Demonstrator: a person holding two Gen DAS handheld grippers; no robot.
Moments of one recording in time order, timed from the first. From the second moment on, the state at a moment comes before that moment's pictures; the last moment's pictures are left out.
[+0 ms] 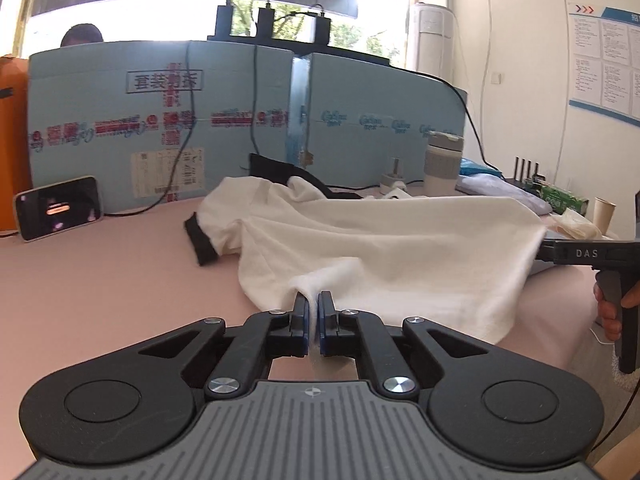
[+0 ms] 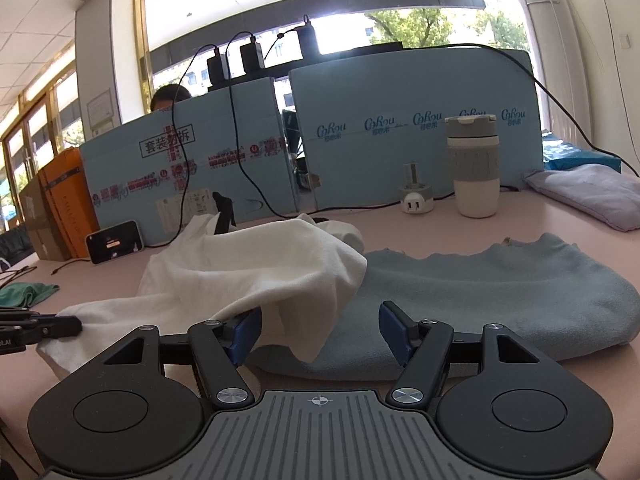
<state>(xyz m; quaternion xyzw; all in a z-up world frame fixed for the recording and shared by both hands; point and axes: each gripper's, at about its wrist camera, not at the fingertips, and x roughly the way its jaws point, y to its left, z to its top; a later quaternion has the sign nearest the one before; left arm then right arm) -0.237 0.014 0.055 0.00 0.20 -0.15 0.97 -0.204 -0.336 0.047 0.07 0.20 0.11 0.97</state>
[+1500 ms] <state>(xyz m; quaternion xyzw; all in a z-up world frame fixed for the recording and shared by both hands) -0.249 0.015 0.037 -0.02 0.22 -0.14 0.96 -0.132 -0.298 0.046 -0.07 0.24 0.13 0.96</state>
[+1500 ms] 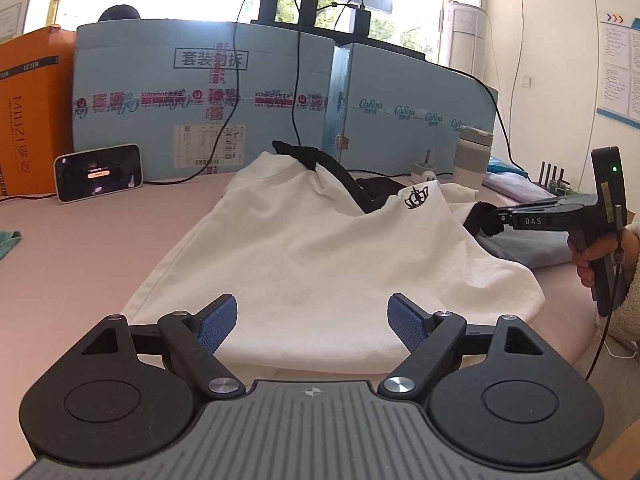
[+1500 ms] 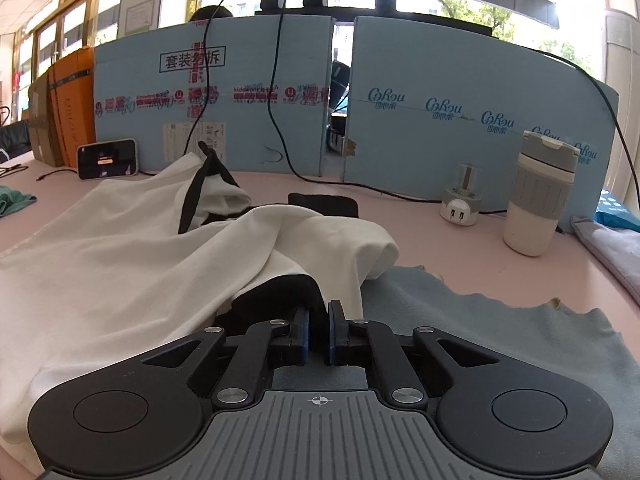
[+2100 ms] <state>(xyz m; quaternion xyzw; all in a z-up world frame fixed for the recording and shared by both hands) -0.240 0.007 0.020 -0.02 0.25 -0.17 0.95 -0.118 -0.342 0.114 -0.08 0.13 0.01 0.99</state>
